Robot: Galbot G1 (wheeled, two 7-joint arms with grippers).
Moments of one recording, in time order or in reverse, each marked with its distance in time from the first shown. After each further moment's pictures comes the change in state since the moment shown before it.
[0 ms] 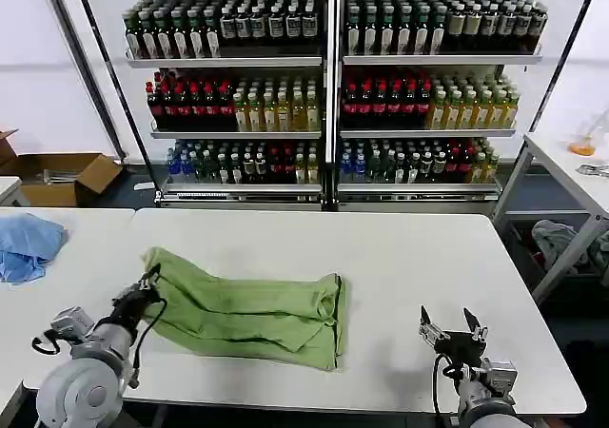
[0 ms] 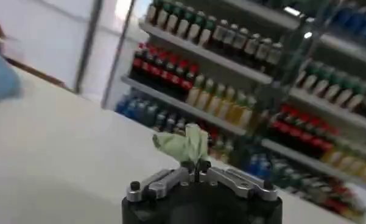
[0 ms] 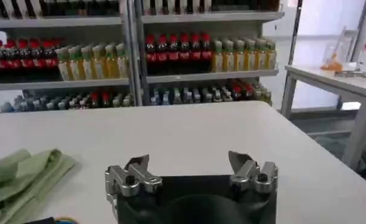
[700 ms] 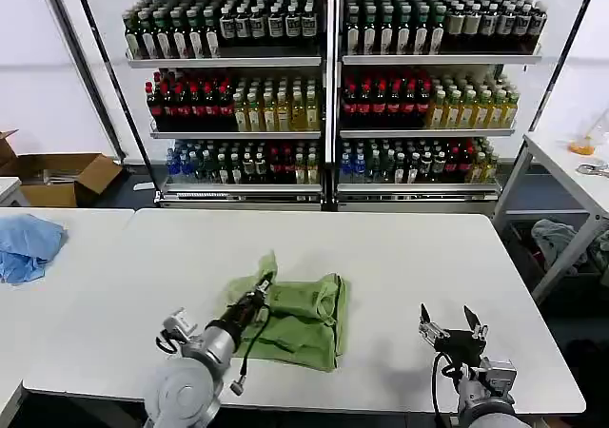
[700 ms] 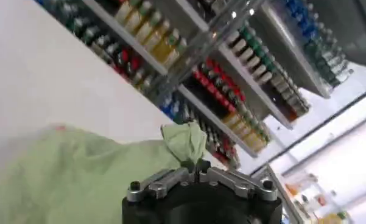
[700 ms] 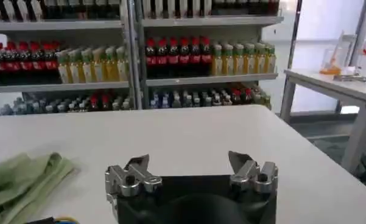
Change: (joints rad) left arm -0.120 -0.202 0.340 0.095 -0.095 0.007 -0.018; right arm 0.009 0.013 -0.008 0.003 -0.013 0.004 -0.001
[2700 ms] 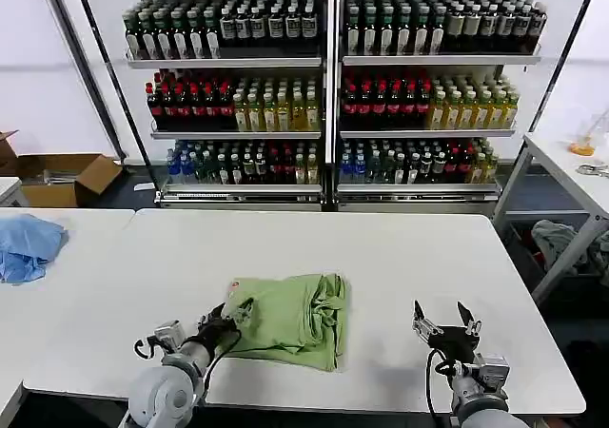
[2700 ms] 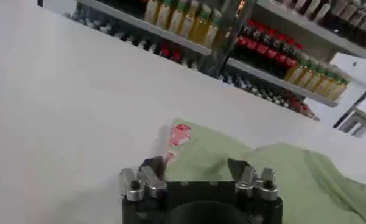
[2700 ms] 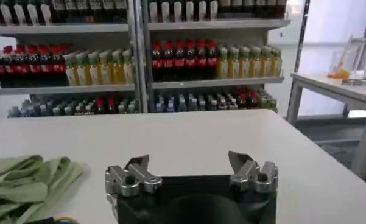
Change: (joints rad) left arm 0.029 0.125 -0.074 0.177 0.286 0.062 0.137; right arm 0.021 -0.001 -0.022 -0.001 -0.011 -0.005 0.001
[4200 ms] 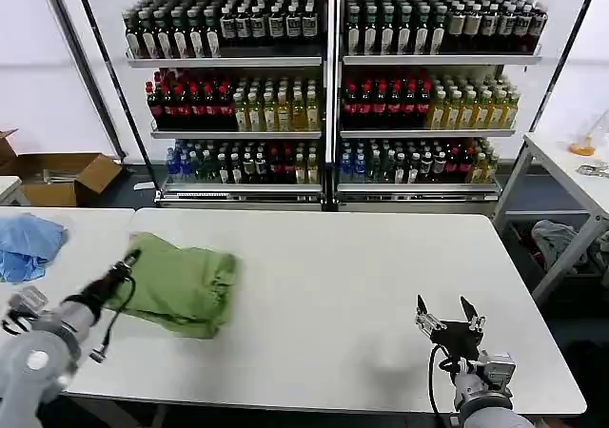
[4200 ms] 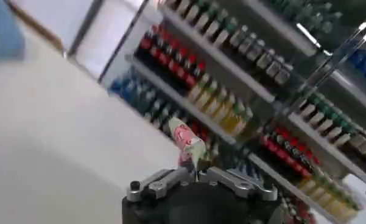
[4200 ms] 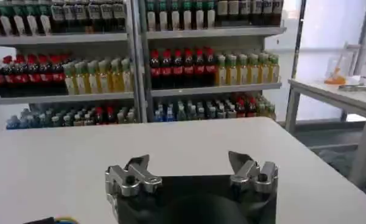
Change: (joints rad) left arm -0.010 0.214 -0.492 -0.106 -0.461 0.058 -0.052; right arm 0.003 0.000 0.015 0.030 0.012 -0.005 0.006
